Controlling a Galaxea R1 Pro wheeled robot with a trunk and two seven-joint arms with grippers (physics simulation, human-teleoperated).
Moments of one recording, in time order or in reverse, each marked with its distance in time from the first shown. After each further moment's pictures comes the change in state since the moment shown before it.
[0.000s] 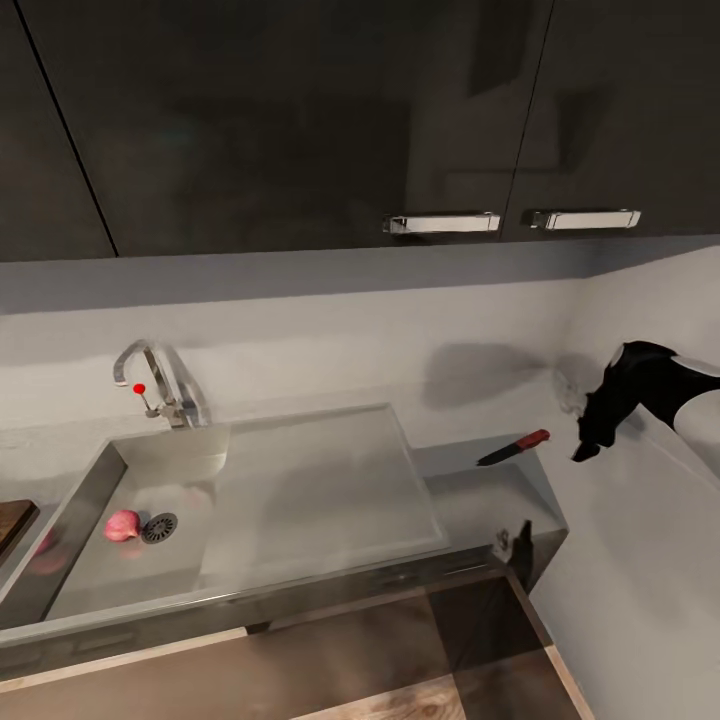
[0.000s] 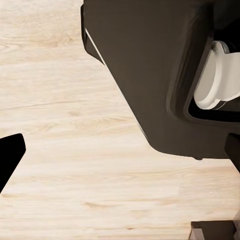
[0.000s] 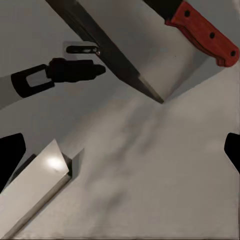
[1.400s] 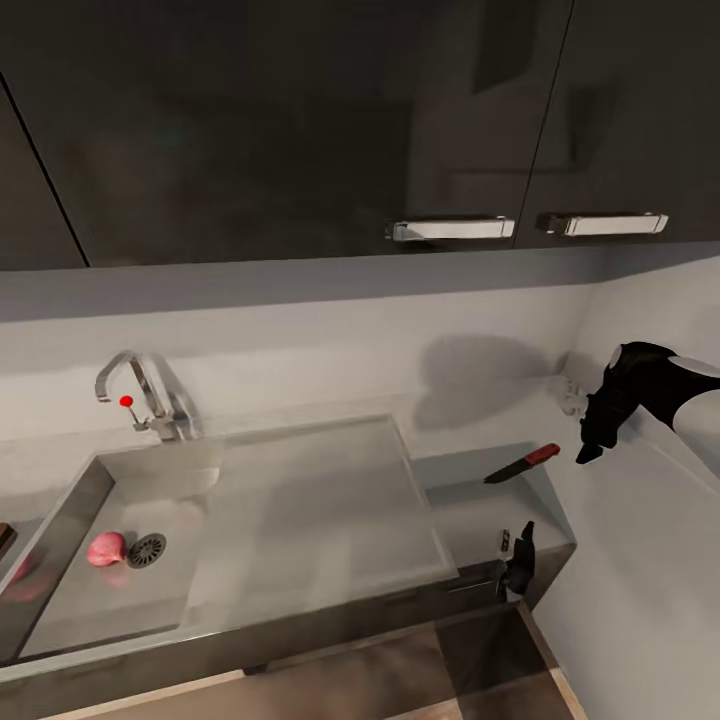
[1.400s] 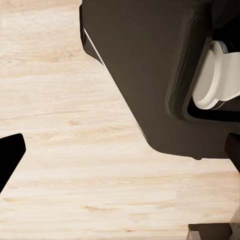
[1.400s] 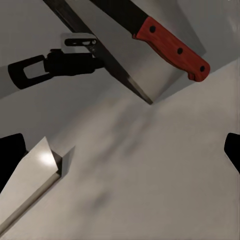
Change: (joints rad) left arm 0.000 -0.001 0.000 0.000 0.000 0.000 -0.002; right arm 0.000 0.001 0.015 0.000 0.021 -0.005 0.005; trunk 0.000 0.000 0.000
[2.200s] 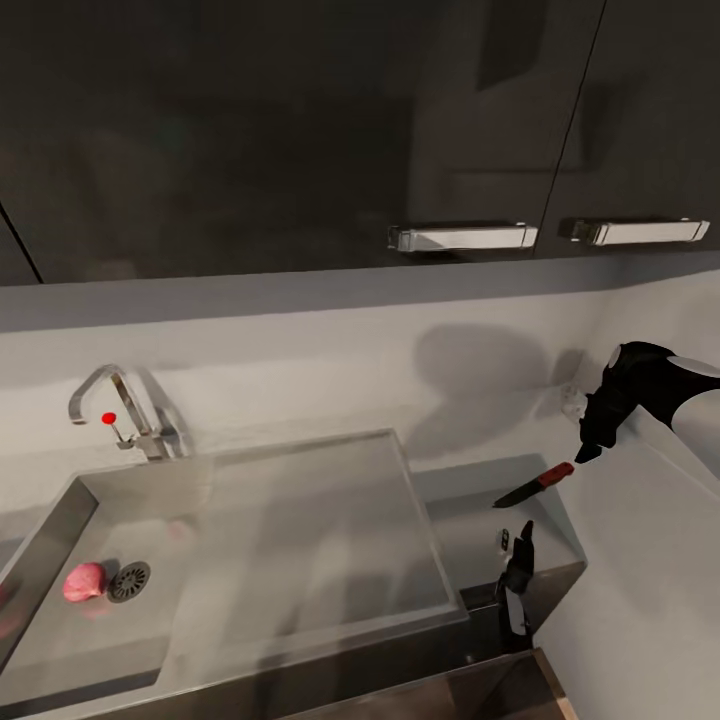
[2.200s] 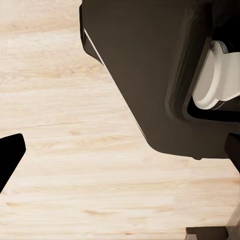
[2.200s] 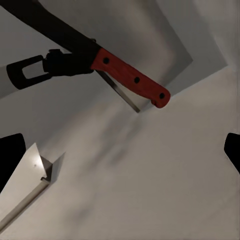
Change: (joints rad) left arm 0.000 0.000 0.000 0.000 0.000 0.000 0.000; right arm 0.000 0.002 0.000 0.000 0.000 0.000 -0.005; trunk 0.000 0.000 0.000
